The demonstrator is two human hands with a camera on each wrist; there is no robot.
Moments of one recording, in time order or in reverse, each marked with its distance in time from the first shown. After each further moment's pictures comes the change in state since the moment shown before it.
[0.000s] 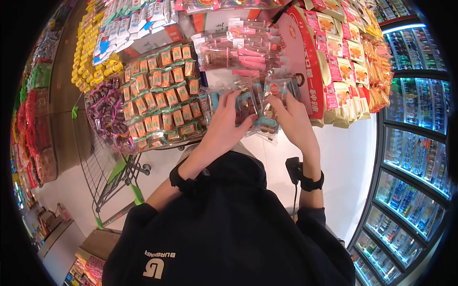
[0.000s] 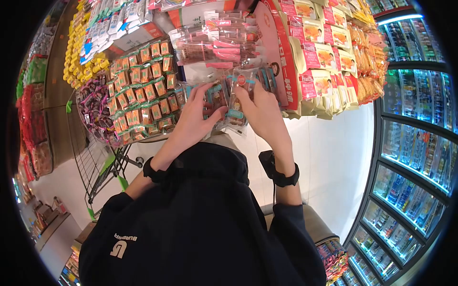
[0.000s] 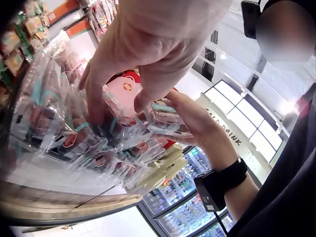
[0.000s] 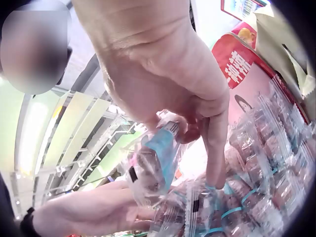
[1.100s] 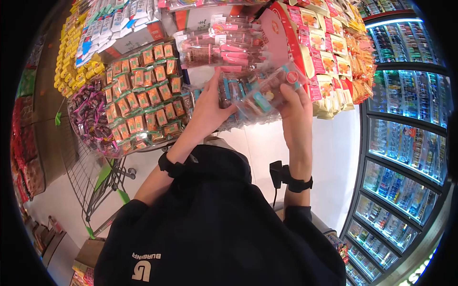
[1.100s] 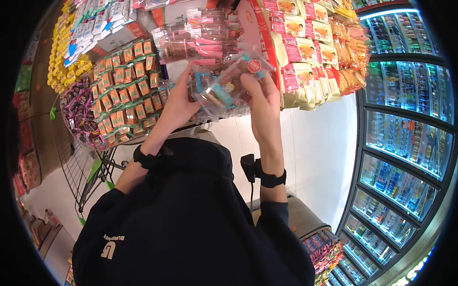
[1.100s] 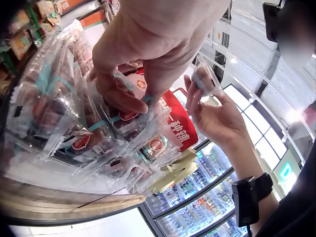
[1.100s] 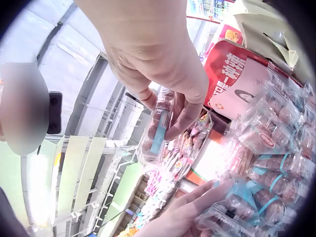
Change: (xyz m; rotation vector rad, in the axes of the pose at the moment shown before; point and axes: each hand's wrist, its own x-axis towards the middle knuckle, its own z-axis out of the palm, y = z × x) left_hand 0.032 -0.034 0.004 0.080 0.048 0.092; right_hand -0.013 0.009 -0.005 0.873 0.178 -0.107
